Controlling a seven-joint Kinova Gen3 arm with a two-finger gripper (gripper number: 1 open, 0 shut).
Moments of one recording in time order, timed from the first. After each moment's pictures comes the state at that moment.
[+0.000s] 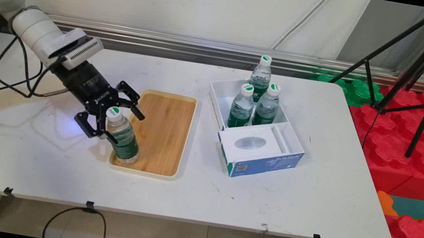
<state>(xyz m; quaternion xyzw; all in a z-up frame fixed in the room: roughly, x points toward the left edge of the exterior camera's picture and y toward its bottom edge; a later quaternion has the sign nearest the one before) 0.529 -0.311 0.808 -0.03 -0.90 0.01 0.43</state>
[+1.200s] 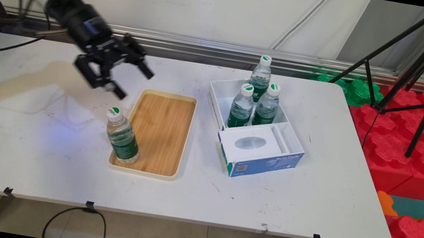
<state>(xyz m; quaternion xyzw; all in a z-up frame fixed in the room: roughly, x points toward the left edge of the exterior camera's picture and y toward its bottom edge) 0.515 -0.349 0.924 0.05 -0.88 -0.04 0.47</state>
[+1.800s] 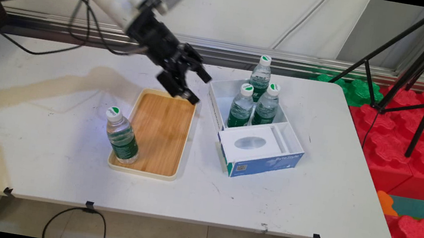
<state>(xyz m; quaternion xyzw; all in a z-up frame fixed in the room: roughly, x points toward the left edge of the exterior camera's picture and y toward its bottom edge) 0.415 -0.423 0.885 0.09 -0.89 0.01 0.45</state>
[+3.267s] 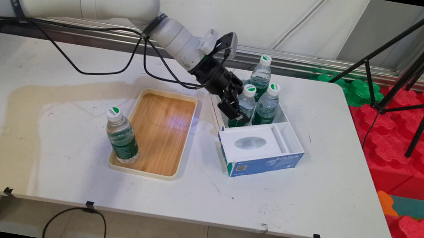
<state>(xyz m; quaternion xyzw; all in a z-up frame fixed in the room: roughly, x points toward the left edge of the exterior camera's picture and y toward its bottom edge) 0.312 -0.497 0.790 0.15 -0.88 0.05 0.44</state>
